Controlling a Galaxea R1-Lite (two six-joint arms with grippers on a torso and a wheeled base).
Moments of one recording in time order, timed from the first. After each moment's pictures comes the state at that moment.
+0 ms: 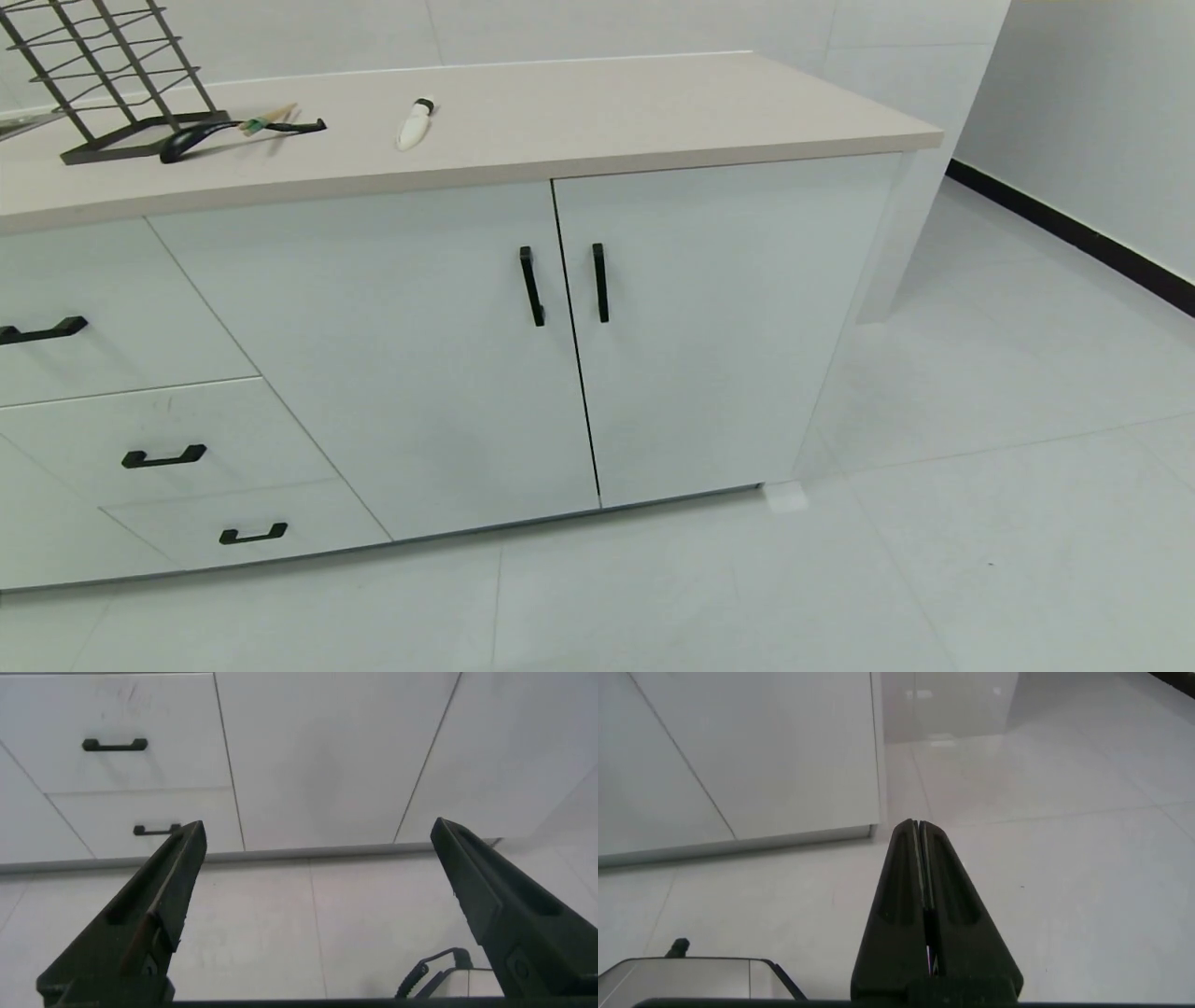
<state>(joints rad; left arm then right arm) 0.01 0.00 0.00 0.00 0.06 -0.05 0.00 0.00 0.00 0.00 0.01 -0.01</state>
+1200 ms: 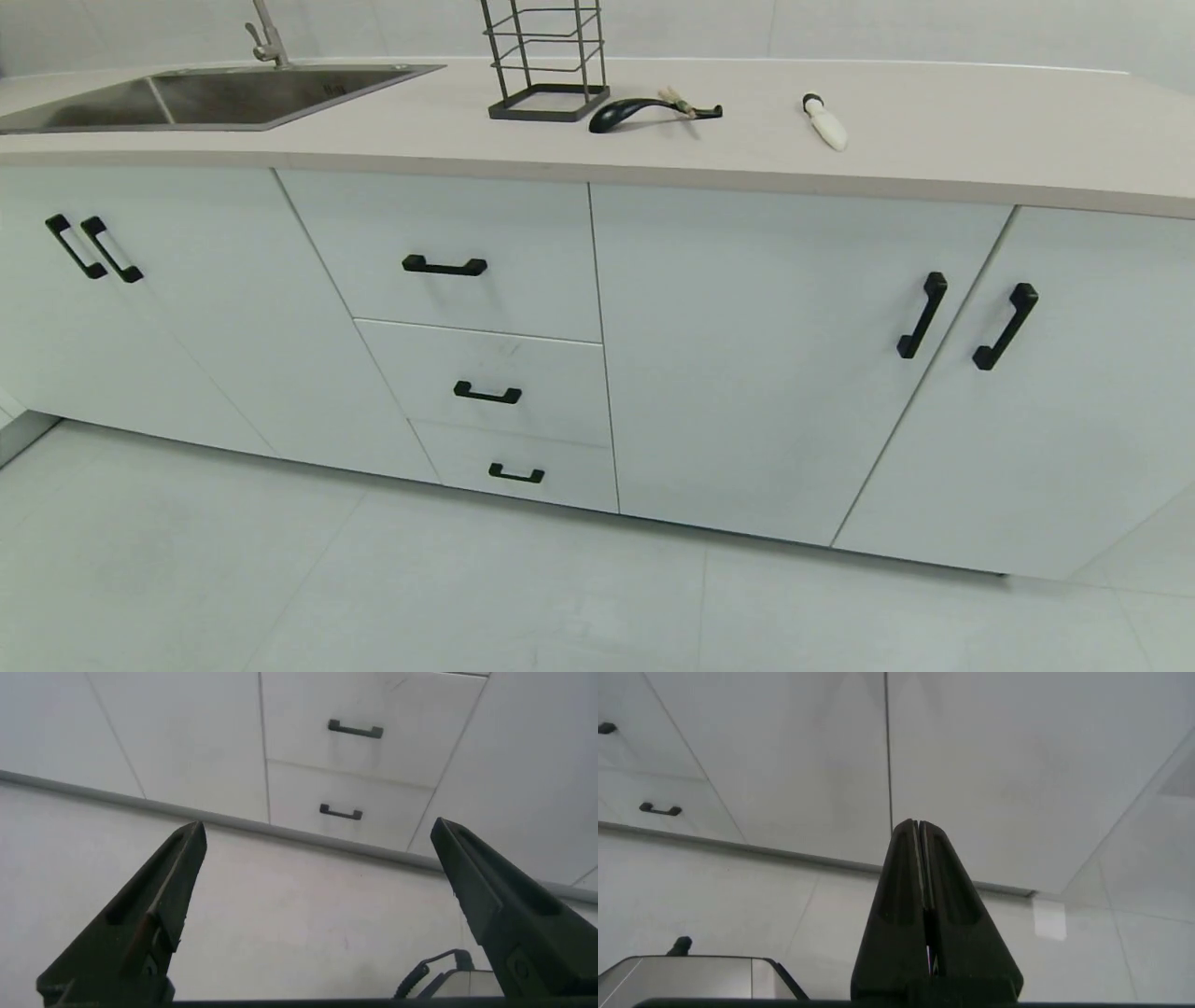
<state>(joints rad) 0.00 0.00 0.00 0.00 0.06 -0.05 -0.01 0.00 0.00 0.00 0.01 0.00</state>
